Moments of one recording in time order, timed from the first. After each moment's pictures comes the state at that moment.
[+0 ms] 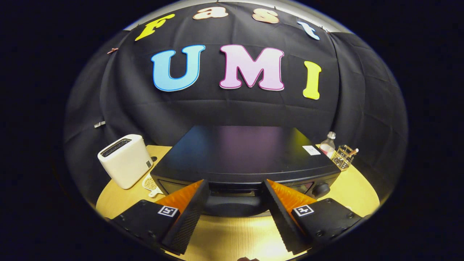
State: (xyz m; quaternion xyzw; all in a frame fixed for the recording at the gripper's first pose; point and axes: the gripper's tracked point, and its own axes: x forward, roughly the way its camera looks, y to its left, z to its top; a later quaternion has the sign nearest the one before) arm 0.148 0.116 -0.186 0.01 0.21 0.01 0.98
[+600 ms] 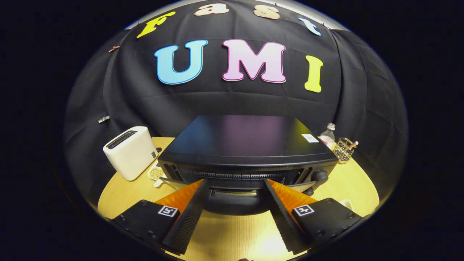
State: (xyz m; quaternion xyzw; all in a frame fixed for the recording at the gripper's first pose) arm 0.110 0.118 -0.196 0.00 0.24 0.02 0.97
